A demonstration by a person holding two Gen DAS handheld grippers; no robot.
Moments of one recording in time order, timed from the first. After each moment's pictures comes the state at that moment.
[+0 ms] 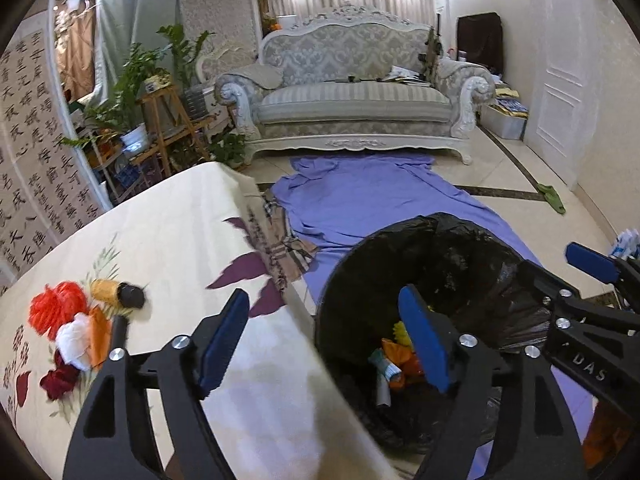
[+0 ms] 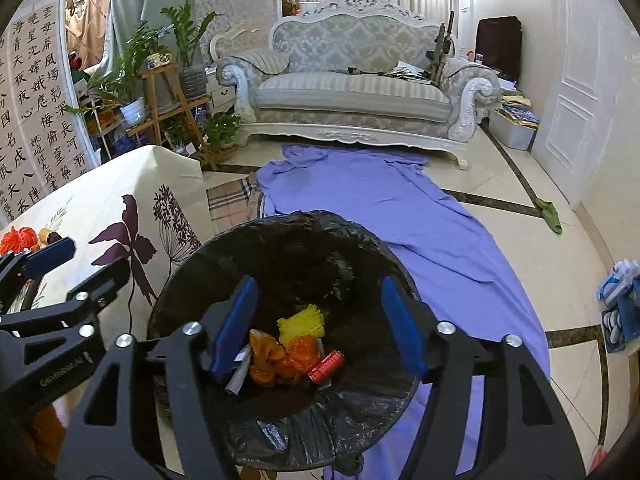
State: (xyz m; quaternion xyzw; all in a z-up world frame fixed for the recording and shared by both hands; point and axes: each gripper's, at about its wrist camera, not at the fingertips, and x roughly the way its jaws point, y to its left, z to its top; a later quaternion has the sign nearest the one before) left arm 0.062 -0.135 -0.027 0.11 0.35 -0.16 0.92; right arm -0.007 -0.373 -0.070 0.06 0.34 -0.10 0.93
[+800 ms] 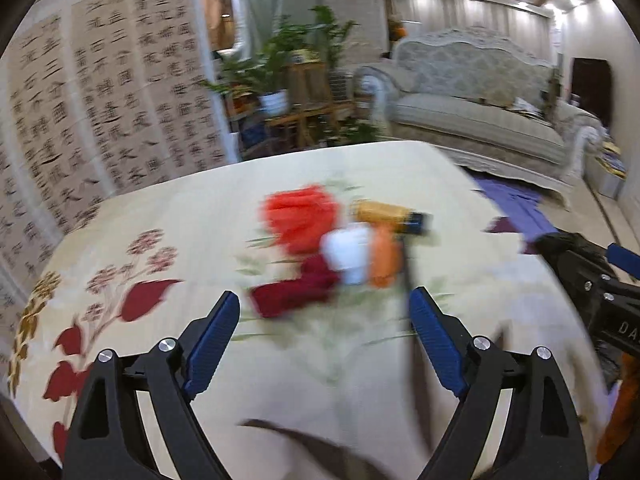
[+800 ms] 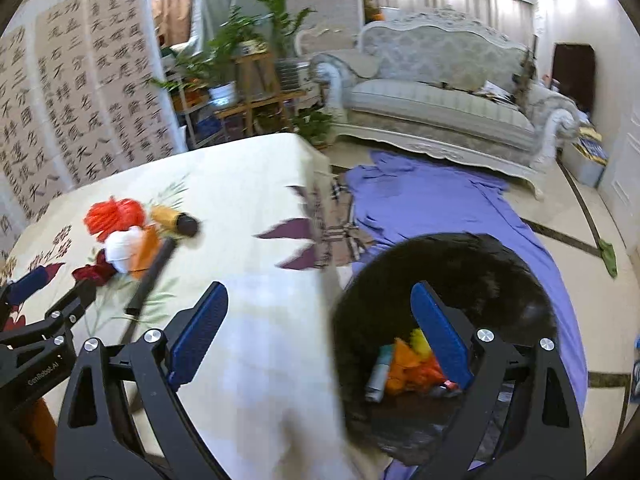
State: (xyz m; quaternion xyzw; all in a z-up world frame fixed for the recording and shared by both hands) left arm 0.032 0.048 -0.015 0.04 0.34 0.05 0.94; right arm 0.020 -0.202 -0.050 0.01 0.34 0.05 0.94
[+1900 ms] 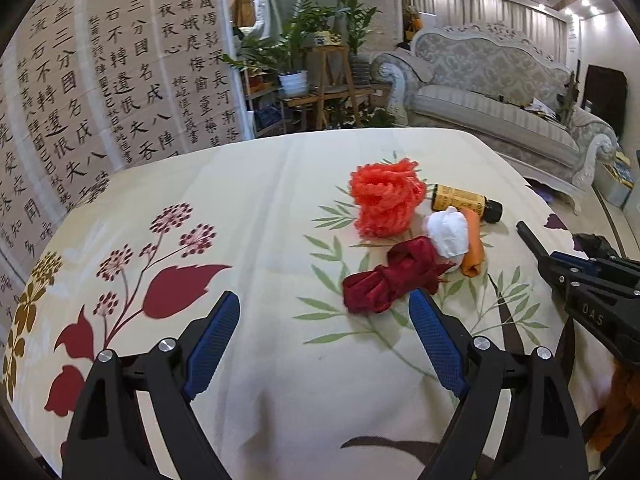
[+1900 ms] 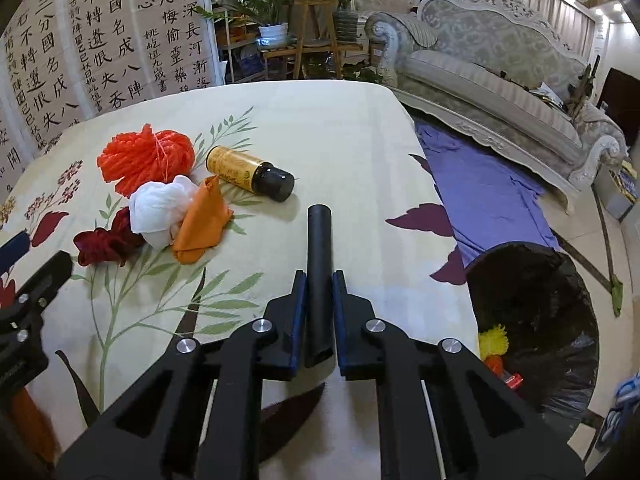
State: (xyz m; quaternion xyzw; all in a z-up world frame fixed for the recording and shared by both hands) left arm 0.045 0.103 -0.031 0.03 0.37 0.04 0.93; right arm 0.060 -0.131 -0.080 -0.05 0.42 0.10 0.90
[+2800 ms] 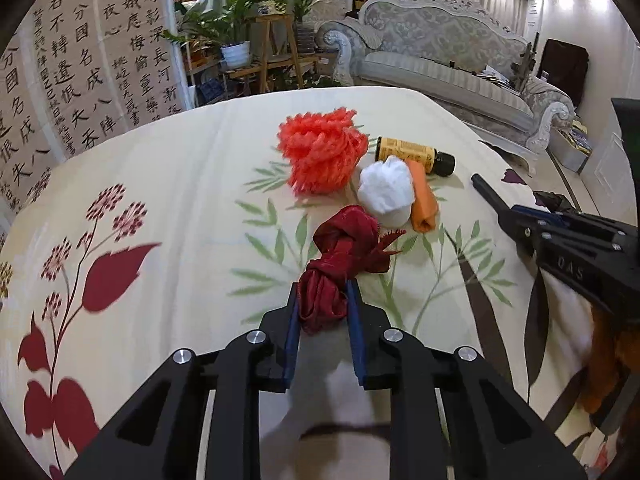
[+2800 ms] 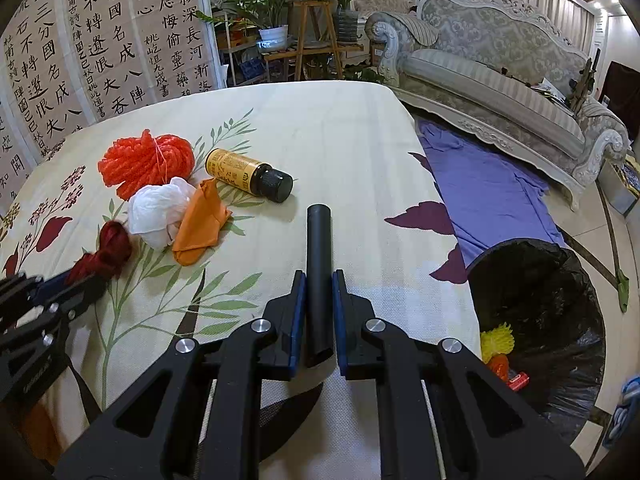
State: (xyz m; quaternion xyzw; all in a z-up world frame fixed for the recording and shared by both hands) left arm 0.043 0.100 -0.046 0.02 0.42 -0.05 0.90; right arm 0.060 -0.136 -0.080 -0.04 0.42 0.10 0.90
